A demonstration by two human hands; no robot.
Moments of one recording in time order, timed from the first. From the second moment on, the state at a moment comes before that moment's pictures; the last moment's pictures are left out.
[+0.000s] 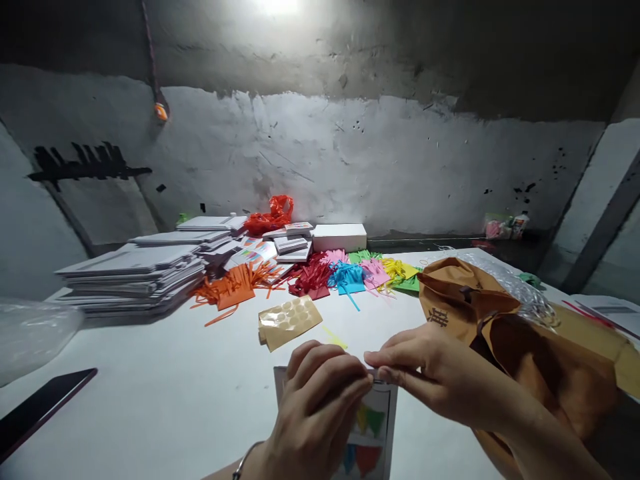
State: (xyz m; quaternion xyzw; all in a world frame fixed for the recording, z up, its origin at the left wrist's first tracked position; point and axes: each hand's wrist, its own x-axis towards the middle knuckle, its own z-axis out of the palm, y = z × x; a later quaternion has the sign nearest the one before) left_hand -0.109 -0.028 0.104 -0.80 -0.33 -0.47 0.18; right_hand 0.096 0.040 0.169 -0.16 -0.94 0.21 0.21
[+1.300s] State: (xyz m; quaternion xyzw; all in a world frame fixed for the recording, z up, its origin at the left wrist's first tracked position) left_hand -0.356 -0.011 0.015 -0.66 -0.72 -0.17 -0.15; right_hand -0.171 0.044 -0.054 -0.25 -0.78 0.44 0.37
